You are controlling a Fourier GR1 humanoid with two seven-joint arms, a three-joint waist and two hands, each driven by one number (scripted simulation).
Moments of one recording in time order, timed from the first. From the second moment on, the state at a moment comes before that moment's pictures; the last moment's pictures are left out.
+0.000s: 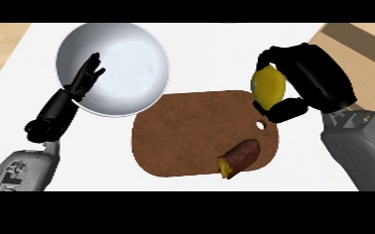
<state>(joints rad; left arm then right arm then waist) -0.21 0.35 -0.08 -1.53 -0.03 -0.12 -0.07 -0.53 -0.51 0.31 -1.63 0.75 0.14 0.12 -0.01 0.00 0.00</state>
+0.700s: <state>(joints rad) -0.20 0.35 -0.06 -1.56 -0.03 -0.15 -0.07 -0.63 -0.58 -0.14 -1.44 0.62 0.08 0.26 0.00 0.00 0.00</state>
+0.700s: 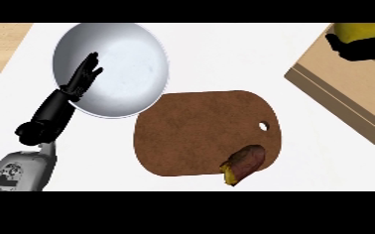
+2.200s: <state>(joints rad) -0.25 0.30 -0.07 -1.52 -0.08 -0.16 -0.08 -0.87 -0.91 -0.17 -0.40 0.72 0.41 -0.47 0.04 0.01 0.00</state>
